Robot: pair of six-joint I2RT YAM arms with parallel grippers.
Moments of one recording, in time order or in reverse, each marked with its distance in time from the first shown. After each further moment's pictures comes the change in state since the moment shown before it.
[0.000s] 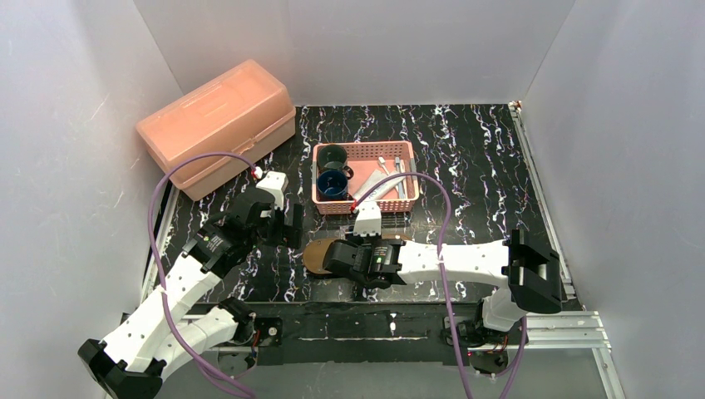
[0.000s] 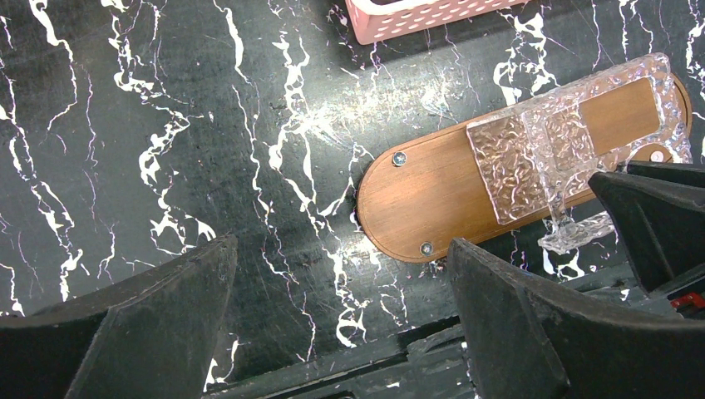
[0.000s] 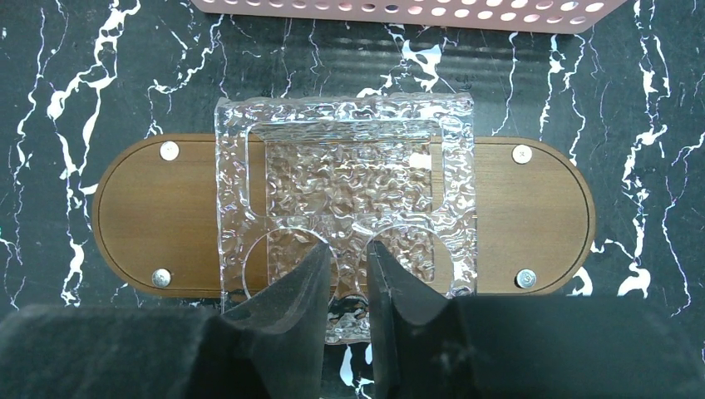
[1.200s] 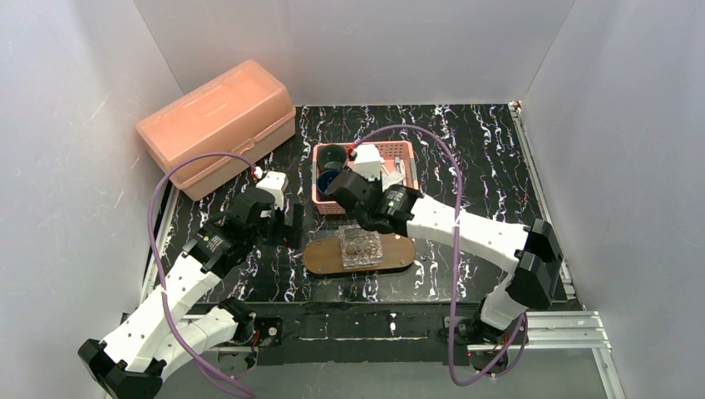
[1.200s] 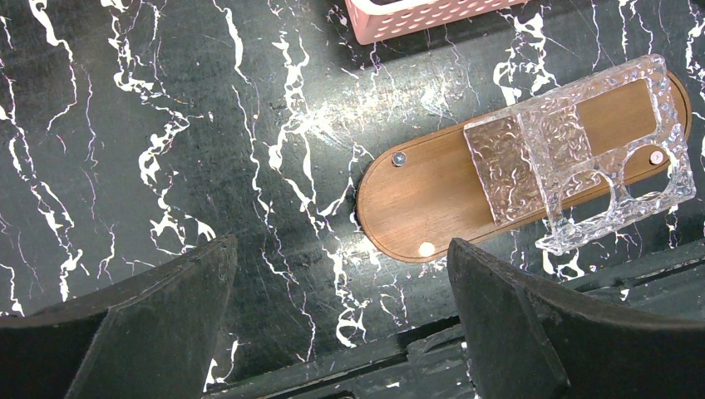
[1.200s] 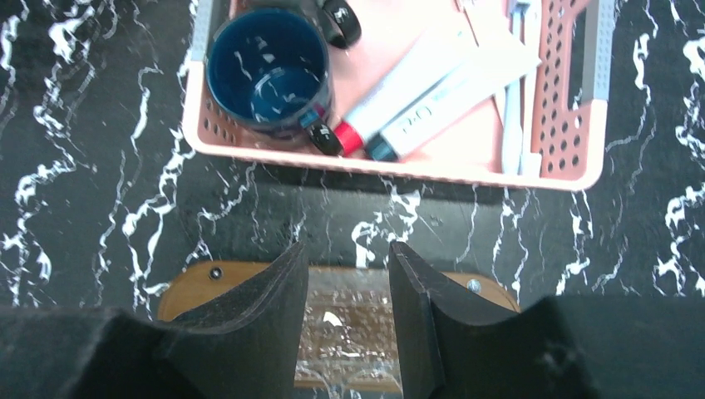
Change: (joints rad) left arm 0.000 0.000 0.000 0.000 0.000 0.000; right arm -0.242 0.008 0.285 -0.017 -0.121 -0.348
